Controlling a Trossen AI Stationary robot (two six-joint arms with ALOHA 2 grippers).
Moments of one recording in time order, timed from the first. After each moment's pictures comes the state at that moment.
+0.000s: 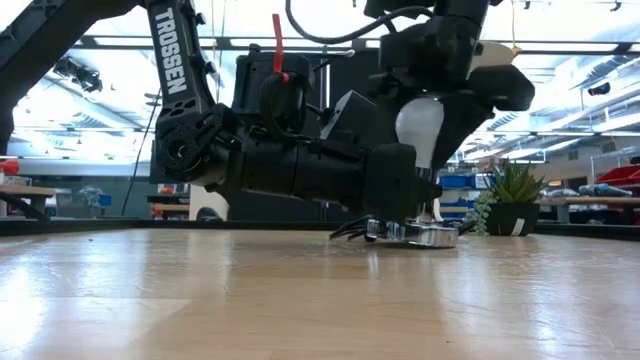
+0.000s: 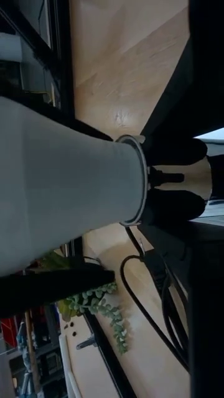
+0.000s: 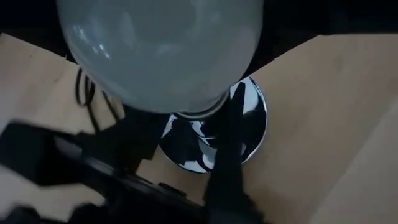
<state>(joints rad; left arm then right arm) -0.13 2.32 1.03 1.22 -0.38 0.09 0.06 1.68 1.26 -0.85 0.17 -0.57</state>
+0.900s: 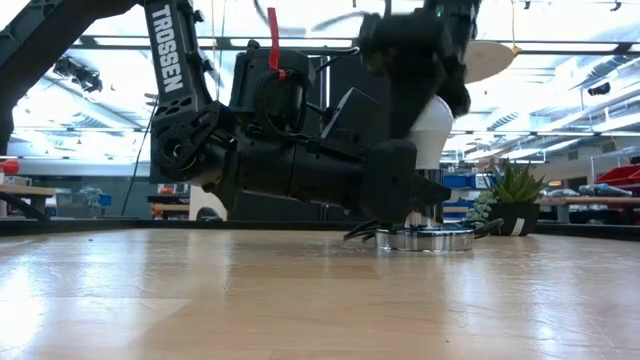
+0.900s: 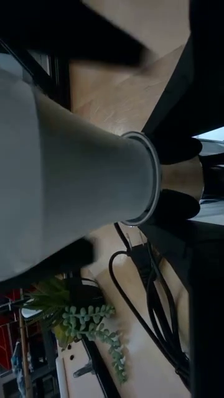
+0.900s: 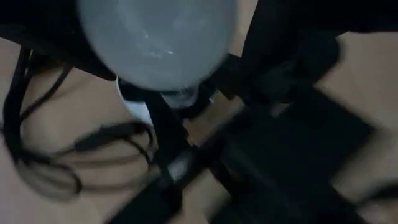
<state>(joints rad) -0.13 2.32 1.03 1.21 -0.36 0.07 0.14 1.74 1.34 -0.88 0.14 0.67</state>
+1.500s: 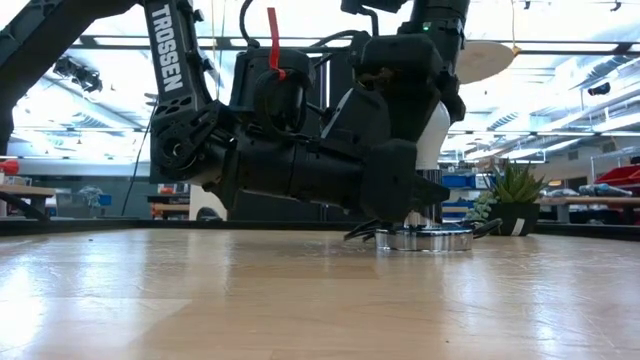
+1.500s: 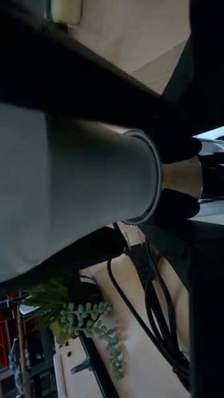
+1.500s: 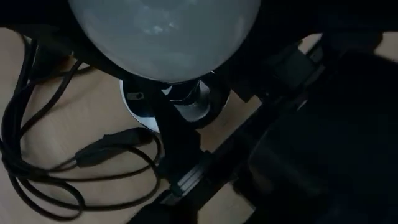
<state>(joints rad) -0.13 2.32 1.03 1.20 -0.37 0.06 0.13 1.81 1.40 -0.94 0.13 0.65</state>
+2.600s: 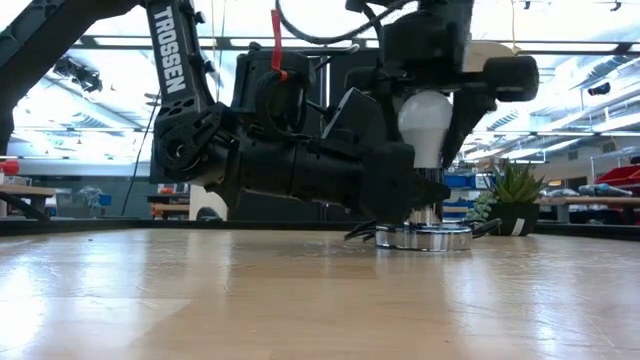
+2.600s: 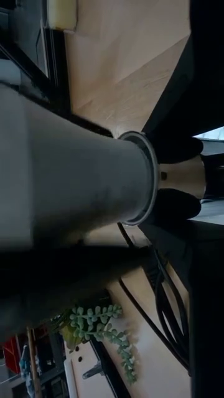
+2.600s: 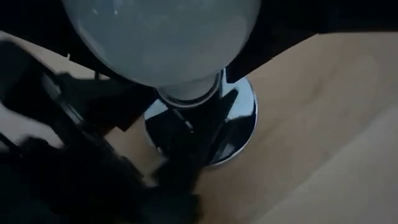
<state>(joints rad) -0.13 2.32 1.03 1.21 -0.32 0.10 0.13 1.81 1.42 -1.01 0.14 -0.76</state>
